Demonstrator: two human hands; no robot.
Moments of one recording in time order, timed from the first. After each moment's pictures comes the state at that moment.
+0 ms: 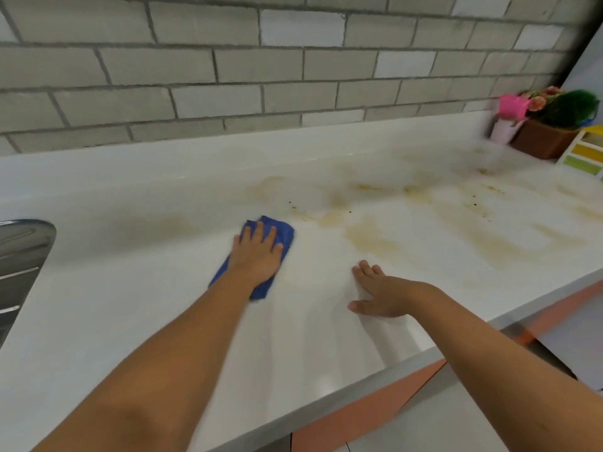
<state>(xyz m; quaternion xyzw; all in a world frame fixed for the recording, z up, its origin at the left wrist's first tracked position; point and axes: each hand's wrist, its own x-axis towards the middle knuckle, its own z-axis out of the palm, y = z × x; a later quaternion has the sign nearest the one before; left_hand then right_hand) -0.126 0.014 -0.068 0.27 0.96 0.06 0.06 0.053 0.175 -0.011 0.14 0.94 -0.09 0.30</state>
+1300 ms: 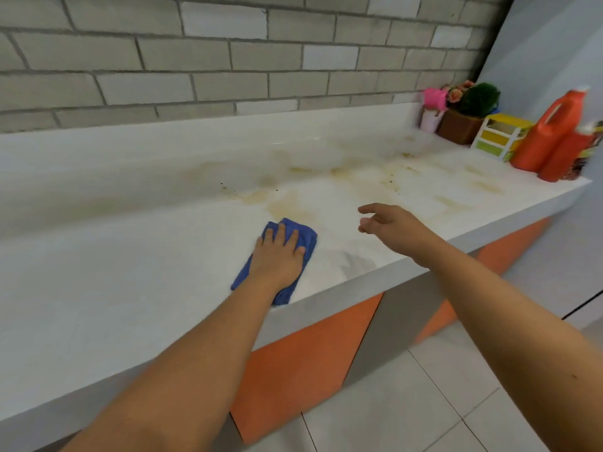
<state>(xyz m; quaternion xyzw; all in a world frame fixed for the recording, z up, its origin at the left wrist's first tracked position) 0.045 0.126 -0.062 0.35 0.93 0.08 0.06 0.185 0.273 0.041 0.25 0.89 -0.39 -0.06</state>
